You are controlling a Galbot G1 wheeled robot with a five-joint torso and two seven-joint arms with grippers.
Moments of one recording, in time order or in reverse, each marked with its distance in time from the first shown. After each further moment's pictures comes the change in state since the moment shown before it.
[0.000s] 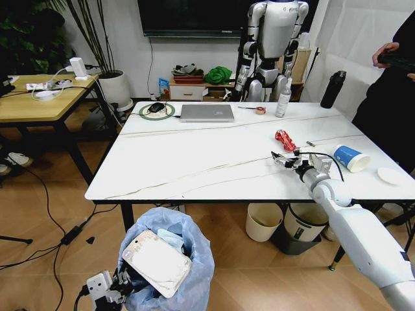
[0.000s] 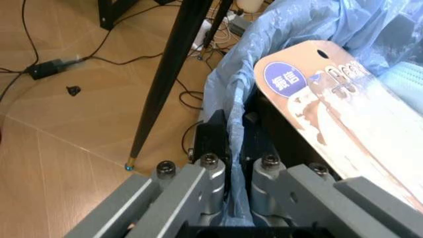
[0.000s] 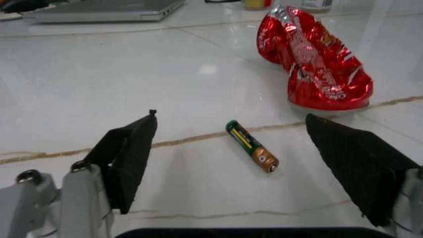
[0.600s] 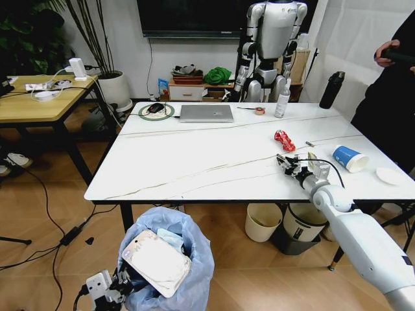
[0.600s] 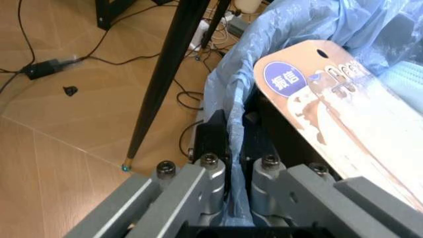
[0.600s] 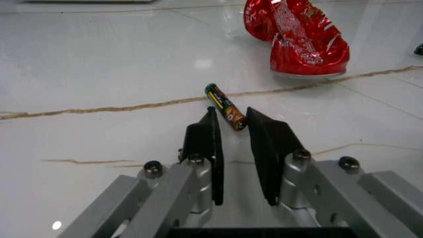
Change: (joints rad) left arm -0.001 0.003 0.001 -0.002 -0.006 0.000 -0.002; right arm -0.040 -0.024 -0.002 0.012 -0.007 -0.019 0.002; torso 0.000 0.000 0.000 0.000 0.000
